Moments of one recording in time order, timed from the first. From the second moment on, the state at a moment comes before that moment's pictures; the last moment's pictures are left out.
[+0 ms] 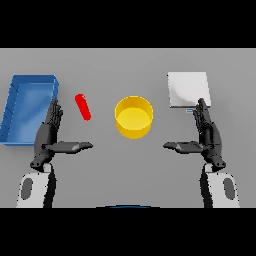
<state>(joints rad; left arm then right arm) 0.00 0.00 0.00 -1.57 0.00 0.00 0.00 0.00 0.00 0.00 -1.57 0.00 0.00 0.00</state>
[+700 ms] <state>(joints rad) 0.18 0.08 -0.13 -1.81 -0.14 -0.04 0.05 0.08 -0.05 0.15 -1.69 0.28 -0.07 -0.07</state>
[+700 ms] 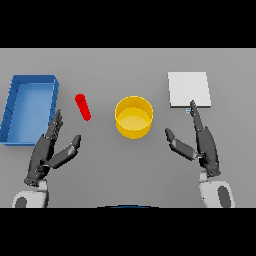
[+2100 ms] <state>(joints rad) -0.43 0.05 0.02 -1.03 -0.17 0.02 -0.10 0.09 -0.05 0.13 -1.72 0.20 -0.02 -0.08</state>
